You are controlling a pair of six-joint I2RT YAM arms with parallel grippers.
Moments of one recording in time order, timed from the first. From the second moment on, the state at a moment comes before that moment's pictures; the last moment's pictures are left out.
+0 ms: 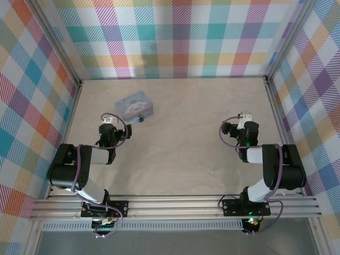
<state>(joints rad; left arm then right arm) -0.08 1.57 0.41 0.72 -0.11 -0.09 0.00 1.53 0.39 0.75 -0.05 0.07</state>
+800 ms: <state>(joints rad) -0.08 1.43 0.38 0.65 -0.15 -0.11 0.00 1.47 0.40 0.66 -0.03 0.08</state>
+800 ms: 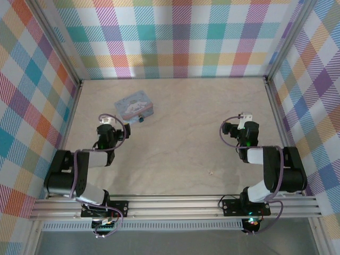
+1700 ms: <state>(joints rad) -0.40 1.09 0.60 0.00 0.10 -0.70 0.32 1.08 0.72 -0.63 -0.15 0.66</state>
